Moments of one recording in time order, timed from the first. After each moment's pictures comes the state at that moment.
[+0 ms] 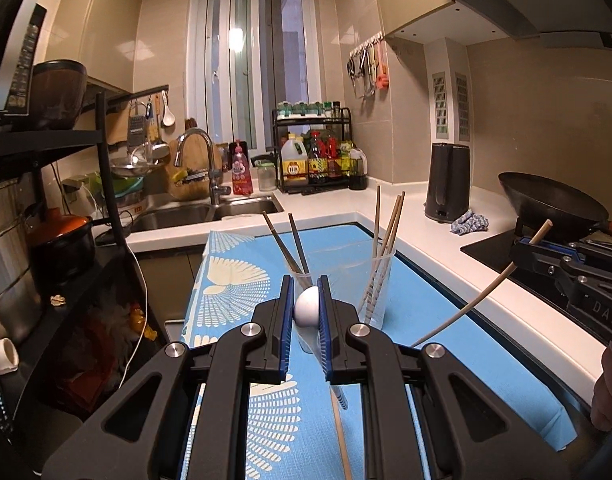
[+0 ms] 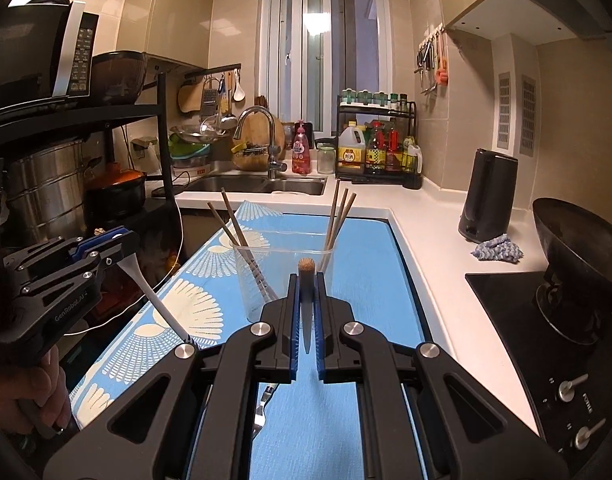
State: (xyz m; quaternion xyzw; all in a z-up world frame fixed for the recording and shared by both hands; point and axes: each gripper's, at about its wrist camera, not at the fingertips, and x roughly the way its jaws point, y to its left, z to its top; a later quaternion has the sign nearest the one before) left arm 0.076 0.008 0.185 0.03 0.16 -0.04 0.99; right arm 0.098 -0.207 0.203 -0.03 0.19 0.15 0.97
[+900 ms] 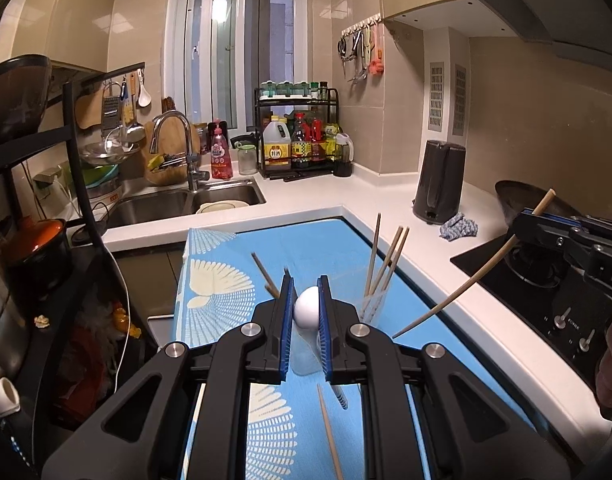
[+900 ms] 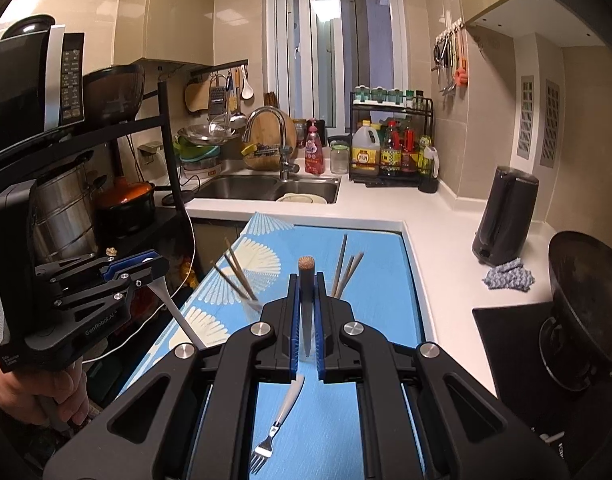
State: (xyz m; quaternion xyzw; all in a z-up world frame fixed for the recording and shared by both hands) left arm 0.137 0.018 0.245 0.02 0.22 -0.08 0.97; right arm 0.155 -0.205 0.287 -0.02 0.22 0.18 0.96
